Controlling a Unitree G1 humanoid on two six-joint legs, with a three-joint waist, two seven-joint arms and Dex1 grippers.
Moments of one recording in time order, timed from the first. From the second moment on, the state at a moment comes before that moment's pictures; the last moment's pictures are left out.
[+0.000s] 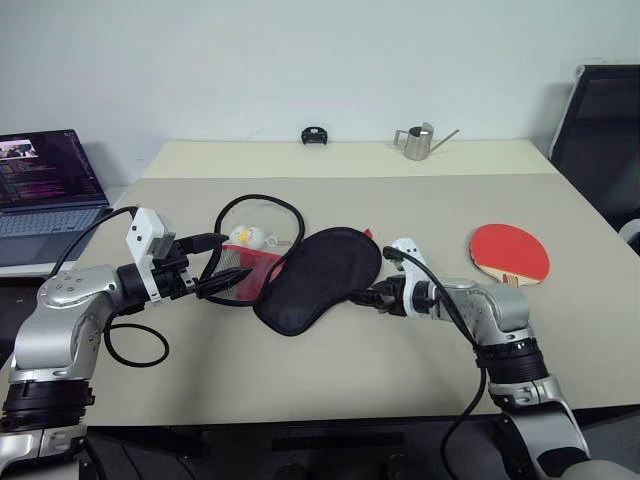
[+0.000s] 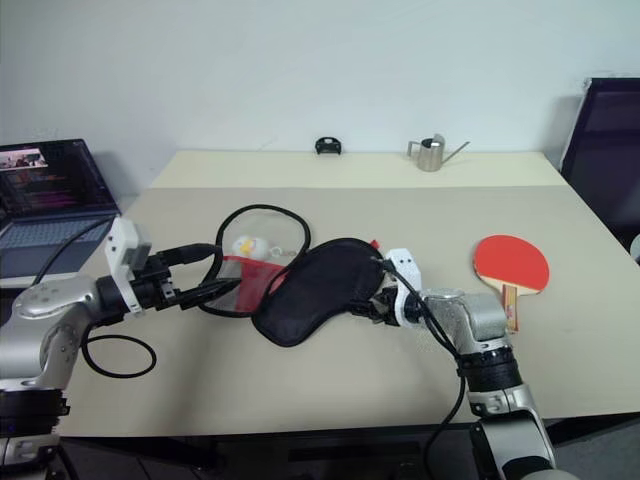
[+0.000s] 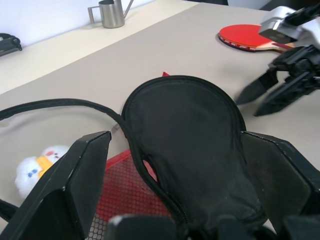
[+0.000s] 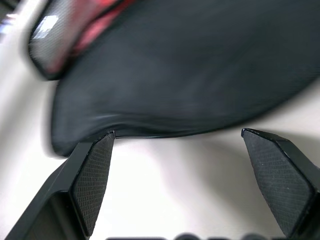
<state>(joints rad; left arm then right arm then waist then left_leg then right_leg) -0.39 0.83 0.24 0.08 -0.50 0.37 -1.09 -0.68 -0.21 0.02 0.03 0.48 1.22 0.47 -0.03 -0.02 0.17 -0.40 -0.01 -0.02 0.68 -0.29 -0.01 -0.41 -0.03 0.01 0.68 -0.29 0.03</state>
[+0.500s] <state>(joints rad) -0.40 0.83 0.24 0.09 -0.50 0.36 -1.08 -0.66 -0.11 0.02 0.03 0.48 1.23 0.38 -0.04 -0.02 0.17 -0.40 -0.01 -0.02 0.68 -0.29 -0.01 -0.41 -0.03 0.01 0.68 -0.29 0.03</state>
